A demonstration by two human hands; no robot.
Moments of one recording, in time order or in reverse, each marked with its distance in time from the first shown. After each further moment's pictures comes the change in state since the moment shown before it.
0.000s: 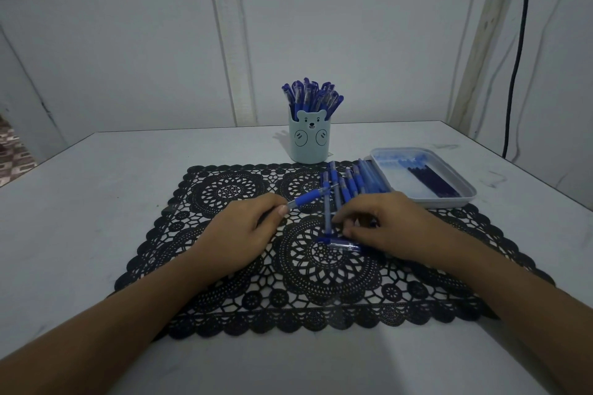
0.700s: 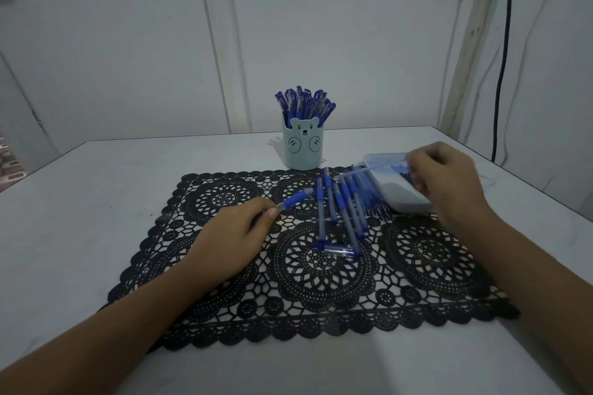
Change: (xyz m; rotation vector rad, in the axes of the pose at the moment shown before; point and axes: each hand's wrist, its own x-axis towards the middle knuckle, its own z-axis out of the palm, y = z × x) left_hand 0.002 -0.004 0.001 0.021 0.043 -0.074; right_hand 0.009 0.046 -0.031 0.701 0.805 0.466
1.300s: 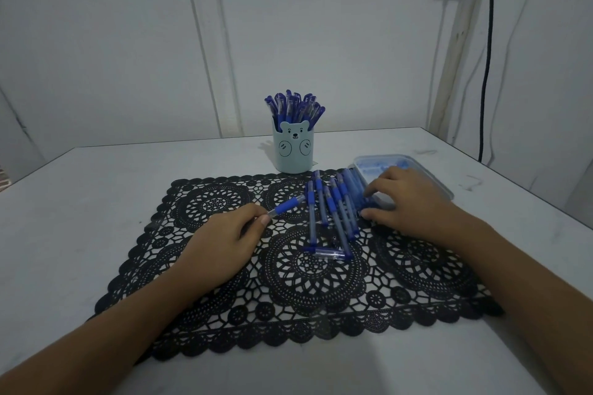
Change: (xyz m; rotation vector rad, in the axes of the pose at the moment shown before) left_hand 0.000 -0.001 0.001 0.018 -0.018 -0.026; right_hand -0.001 0.017 -0.003 -1.064 -0.496 -0.477
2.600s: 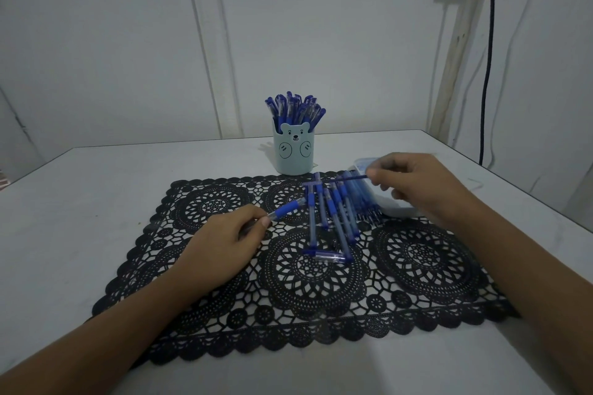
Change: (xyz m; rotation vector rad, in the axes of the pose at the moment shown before) left_hand 0.000 0.000 0.000 -0.081 -0.002 -0.011; right_hand 0.002 -0.016 -0.030 0.994 0.102 0.246
